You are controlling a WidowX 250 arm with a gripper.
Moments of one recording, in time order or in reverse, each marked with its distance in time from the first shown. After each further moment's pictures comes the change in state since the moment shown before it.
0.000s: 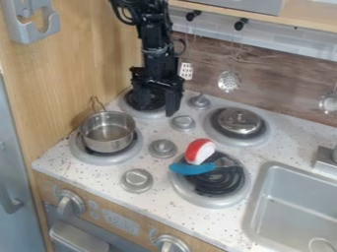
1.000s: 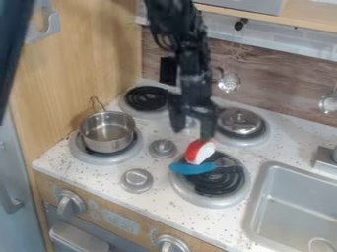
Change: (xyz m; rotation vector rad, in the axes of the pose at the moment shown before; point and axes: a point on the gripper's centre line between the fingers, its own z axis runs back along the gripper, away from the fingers) arm 0.005 -0.072 -0.050 -0.085 0.073 -0.134
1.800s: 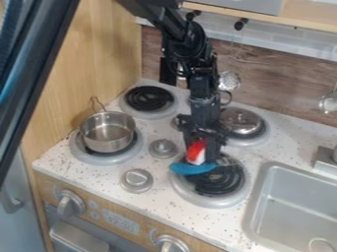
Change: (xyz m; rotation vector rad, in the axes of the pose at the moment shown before) arm 0.005 -0.005 -0.028 -0.024 0.017 -0.017
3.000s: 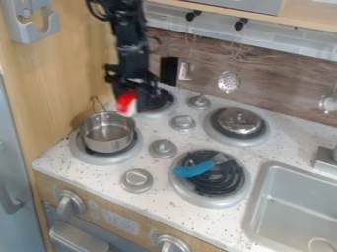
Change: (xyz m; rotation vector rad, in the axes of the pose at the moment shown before) arm -0.065 0.117 0.100 0.167 -0.101 0.267
